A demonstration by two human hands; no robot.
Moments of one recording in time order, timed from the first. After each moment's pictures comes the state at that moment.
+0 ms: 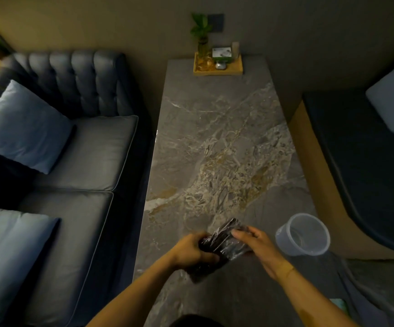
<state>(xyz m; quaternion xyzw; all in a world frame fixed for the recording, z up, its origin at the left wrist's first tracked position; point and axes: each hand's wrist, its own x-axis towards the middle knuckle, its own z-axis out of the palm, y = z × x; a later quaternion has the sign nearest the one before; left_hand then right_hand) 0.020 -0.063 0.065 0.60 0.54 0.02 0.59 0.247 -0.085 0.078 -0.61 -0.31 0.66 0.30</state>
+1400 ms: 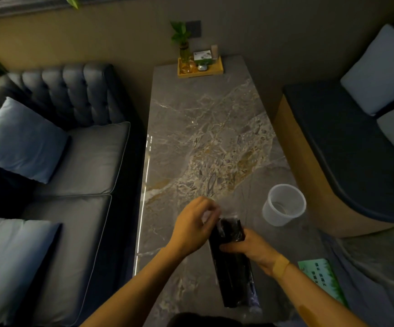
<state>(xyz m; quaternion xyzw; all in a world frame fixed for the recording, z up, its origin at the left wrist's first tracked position) 0.065 -0.112 0.143 0.79 0.45 0.31 0.26 0.247 -0.162 0.094 -0.50 -0.41 0.70 0.31</state>
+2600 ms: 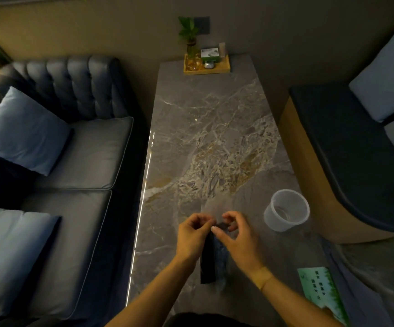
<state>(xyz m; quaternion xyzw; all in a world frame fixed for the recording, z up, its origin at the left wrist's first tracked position) 0.077 -0.129 0.102 0.38 0.60 0.41 0.57 0.215 -0.157 0.104 -0.66 -0.52 0.39 0.39</state>
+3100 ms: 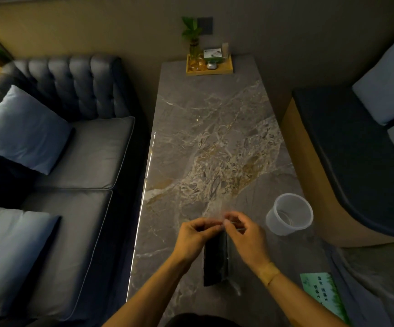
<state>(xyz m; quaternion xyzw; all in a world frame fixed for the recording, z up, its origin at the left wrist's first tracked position) 0.064 -0.119 0.100 0.44 0.51 0.37 0.64 0.220 -0.139 0.119 -0.64 -0.49 0.43 0.40</state>
